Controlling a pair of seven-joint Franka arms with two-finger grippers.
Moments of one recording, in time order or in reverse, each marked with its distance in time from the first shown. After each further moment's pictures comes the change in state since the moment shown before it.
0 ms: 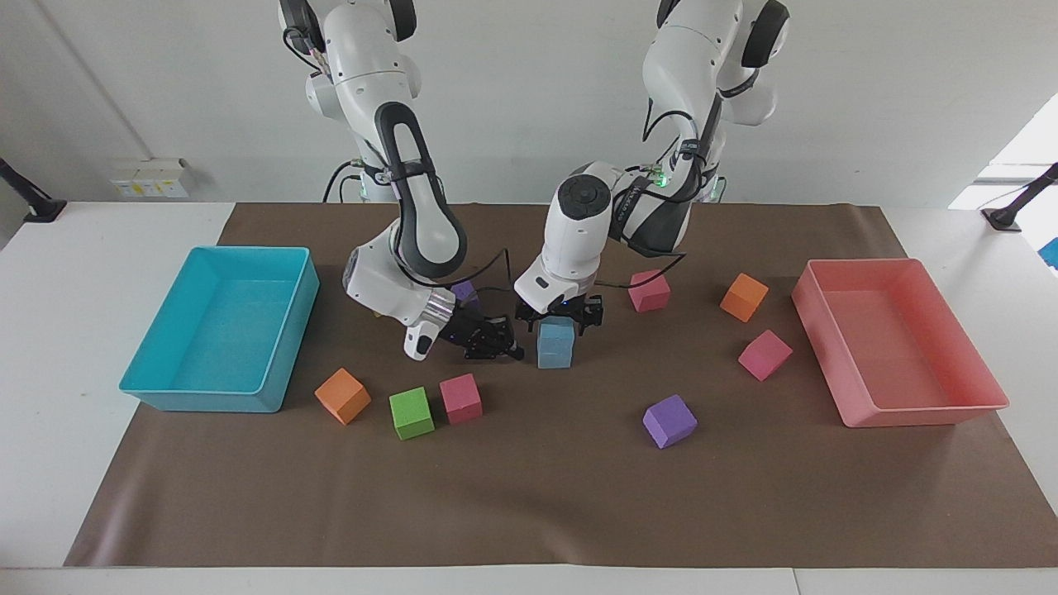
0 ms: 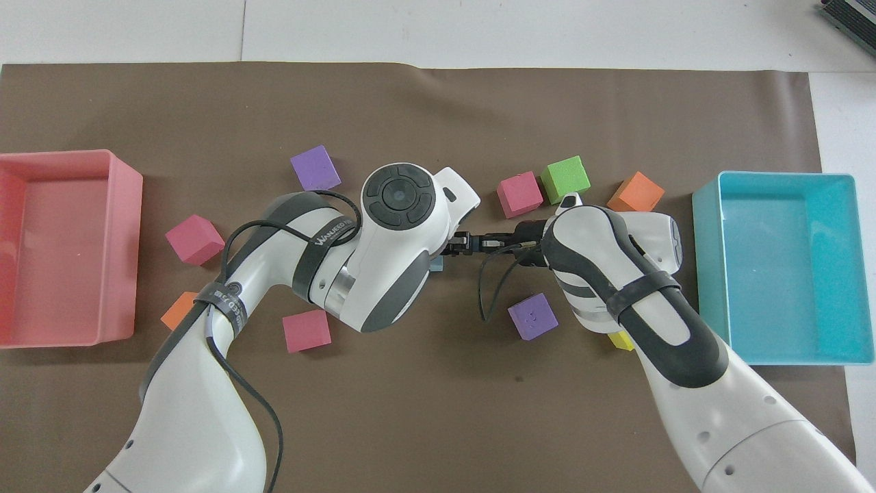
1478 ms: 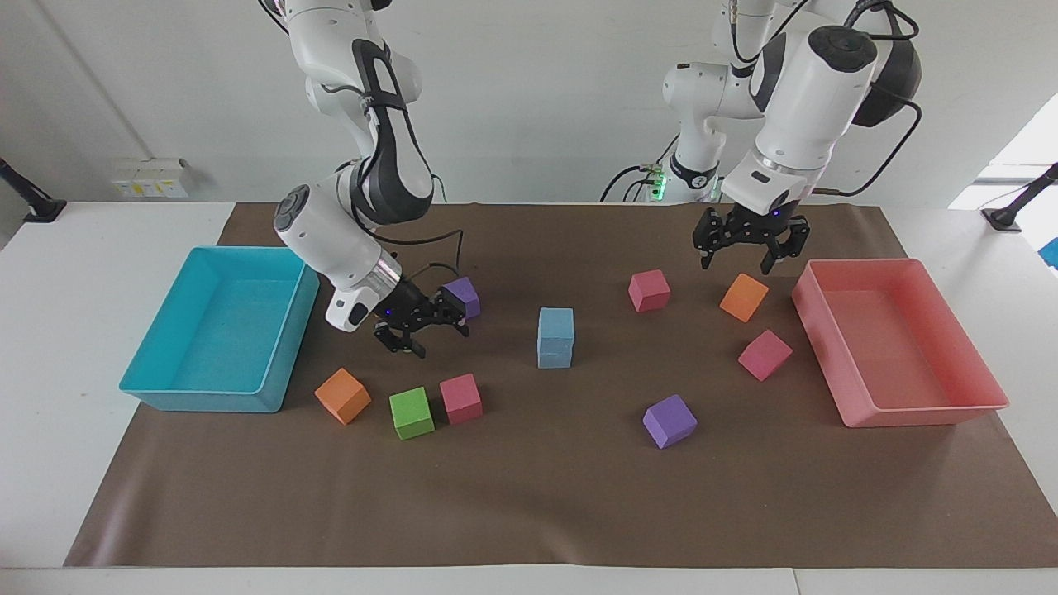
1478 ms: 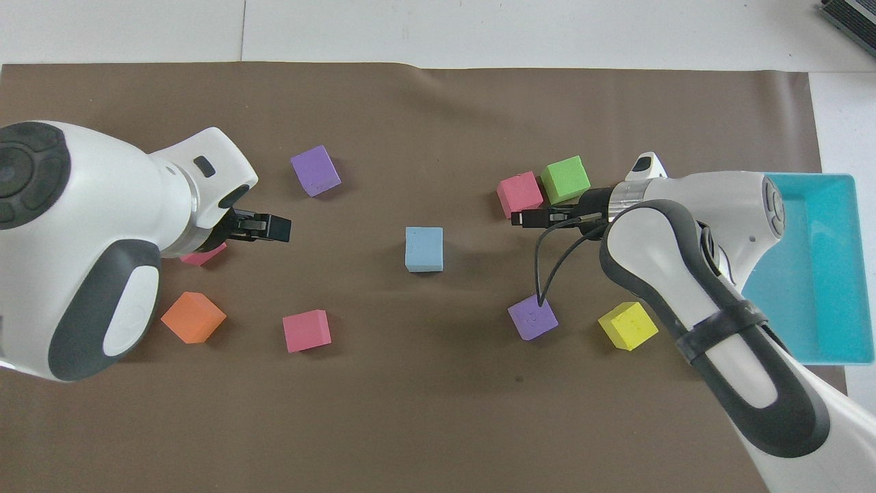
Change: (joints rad) left arm 0.355 -0.429 0.044 -0.139 0.030 -0.286 0.421; right arm -0.118 -0.202 -0.015 0.013 -0.738 -0.044 0.428
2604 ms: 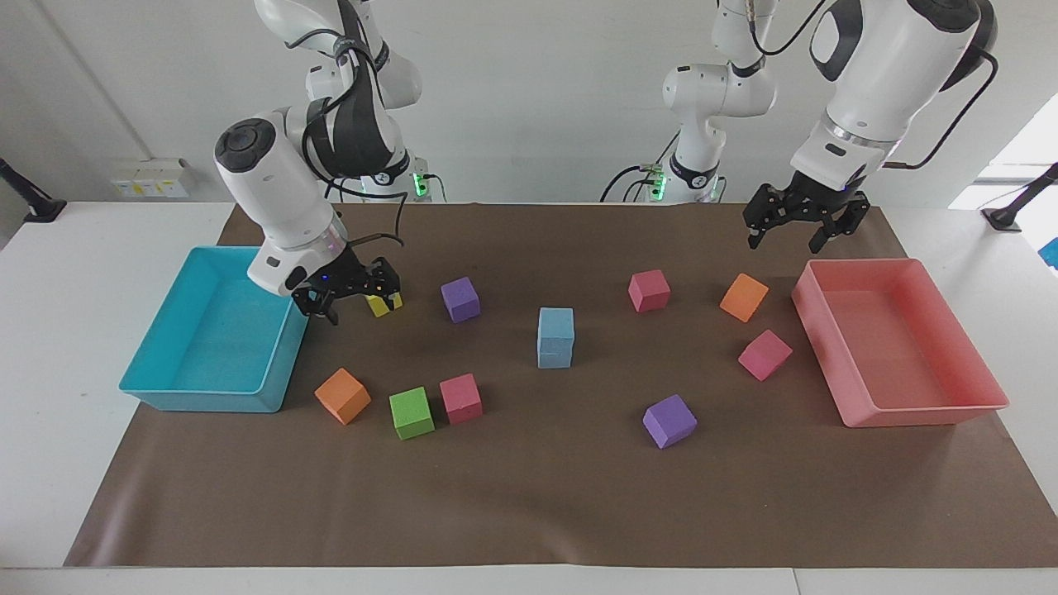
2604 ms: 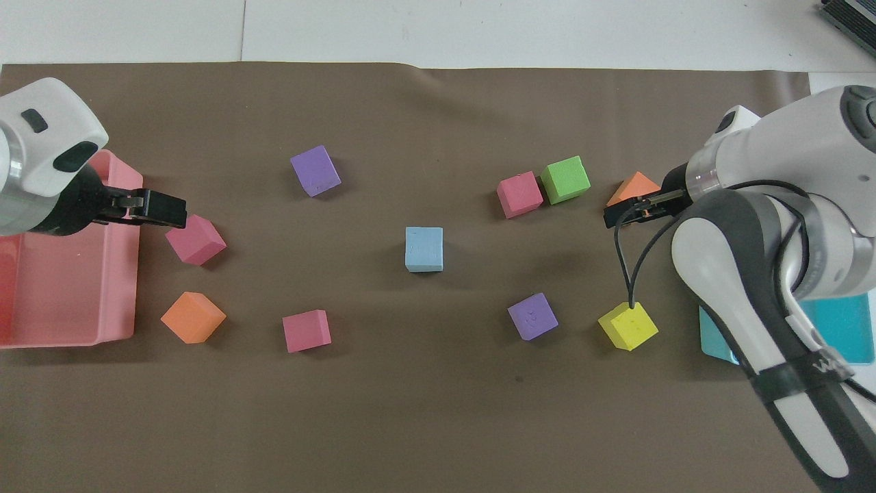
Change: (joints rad) left arm 0.103 0.004 0.000 0.090 -0.040 -0.119 0.056; right arm -0.102 -0.084 -0.004 0.198 -0.482 -0.369 0.183
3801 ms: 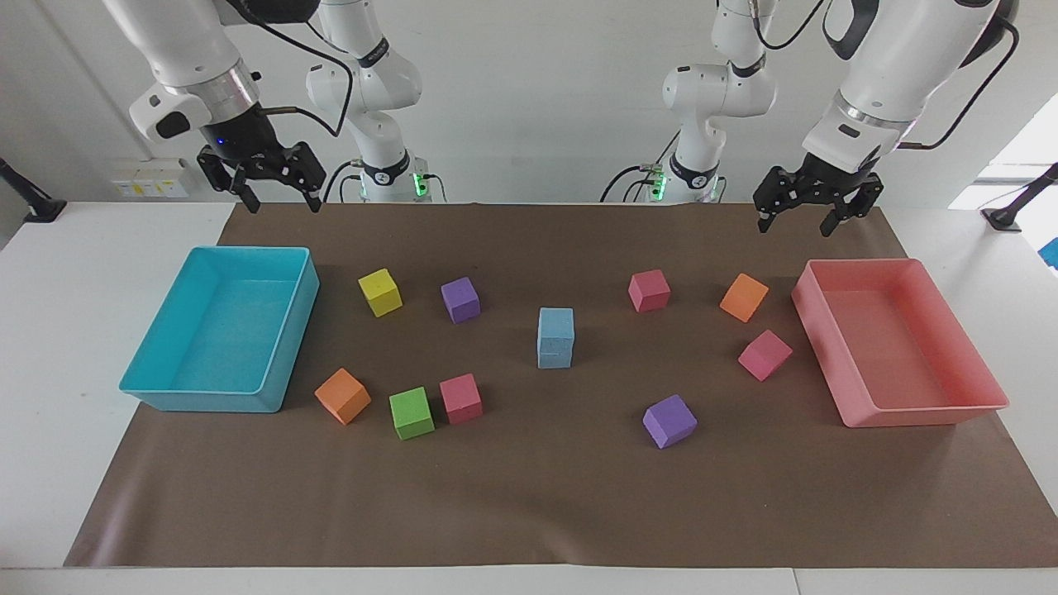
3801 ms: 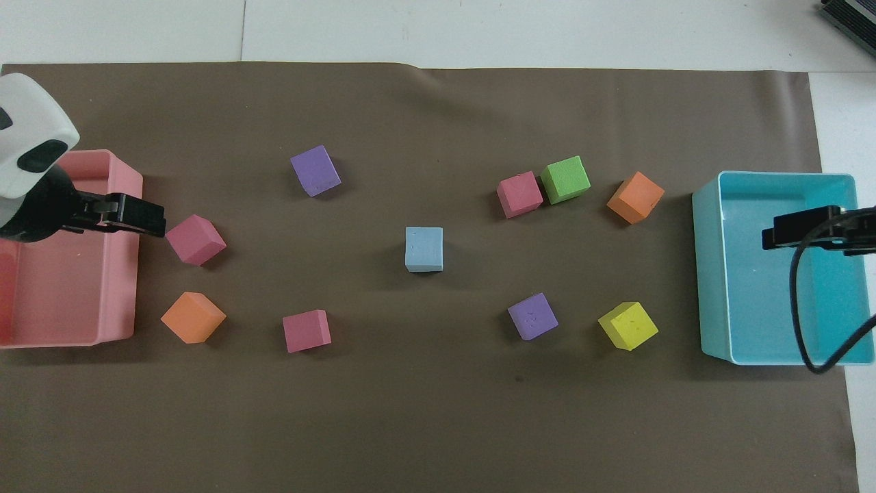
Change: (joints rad) left arm 0.007 0.000 0.000 0.066 0.015 -0.118 0.003; right arm -0.036 -0.211 -0.061 0.237 -0.091 -0.450 0.233
